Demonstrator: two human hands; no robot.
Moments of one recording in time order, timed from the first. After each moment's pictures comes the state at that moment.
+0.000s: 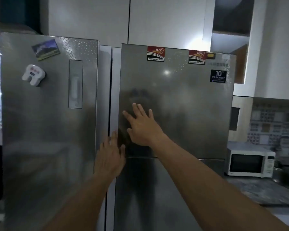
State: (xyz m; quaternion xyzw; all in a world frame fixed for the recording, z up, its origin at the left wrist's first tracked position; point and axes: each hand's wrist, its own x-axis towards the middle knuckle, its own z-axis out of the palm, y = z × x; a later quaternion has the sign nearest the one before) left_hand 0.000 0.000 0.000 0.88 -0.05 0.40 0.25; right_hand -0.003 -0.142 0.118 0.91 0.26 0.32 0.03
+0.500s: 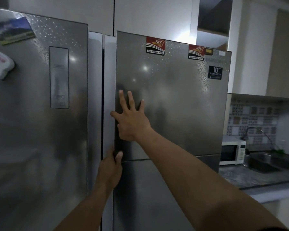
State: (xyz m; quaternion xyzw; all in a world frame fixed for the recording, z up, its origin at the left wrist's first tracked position) left_hand 0.066 0.018 -0.040 0.81 -0.11 0.25 0.51; right_hand 0.046 -0.083 0.127 0.91 0.16 0.34 0.20
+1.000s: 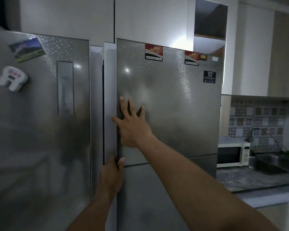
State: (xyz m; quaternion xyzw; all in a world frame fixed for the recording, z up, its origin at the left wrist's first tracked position) left_hand 0.027 0.011 -0.043 0.82 -0.08 0.29 0.48; right_hand 0.001 -0.092 0.124 0.91 0.16 0.34 0.18
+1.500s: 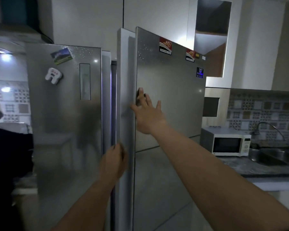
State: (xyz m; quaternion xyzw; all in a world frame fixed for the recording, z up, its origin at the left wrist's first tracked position) left_hand -0.165 -0.014 -0.043 0.88 -0.11 0.37 0.28; right_hand -0.186 -0.162 0.125 0.94 0.16 0.30 0.09
